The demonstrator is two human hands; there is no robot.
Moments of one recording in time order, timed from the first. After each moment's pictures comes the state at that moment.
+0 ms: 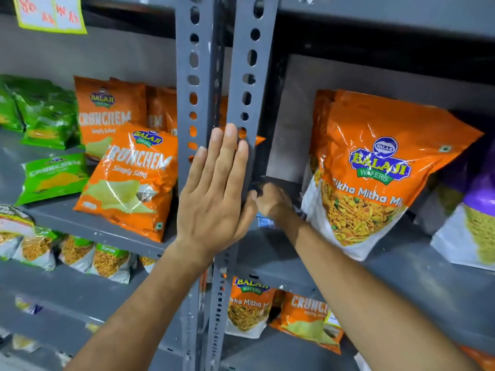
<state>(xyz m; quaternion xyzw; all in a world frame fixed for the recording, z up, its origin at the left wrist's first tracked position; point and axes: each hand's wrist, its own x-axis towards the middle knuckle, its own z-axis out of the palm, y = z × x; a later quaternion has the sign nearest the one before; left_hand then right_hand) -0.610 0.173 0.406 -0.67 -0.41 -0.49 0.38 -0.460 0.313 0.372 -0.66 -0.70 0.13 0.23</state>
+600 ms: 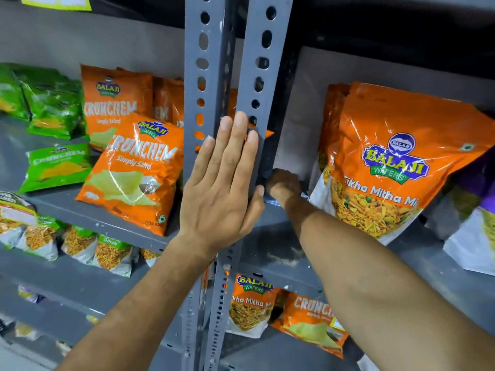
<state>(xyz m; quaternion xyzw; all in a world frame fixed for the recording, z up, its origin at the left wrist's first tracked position) -0.609 0.175 0.405 -0.67 -0.41 -0.48 0.38 -0.454 0.384 0.373 -0.72 -0.67 0.07 0.19</state>
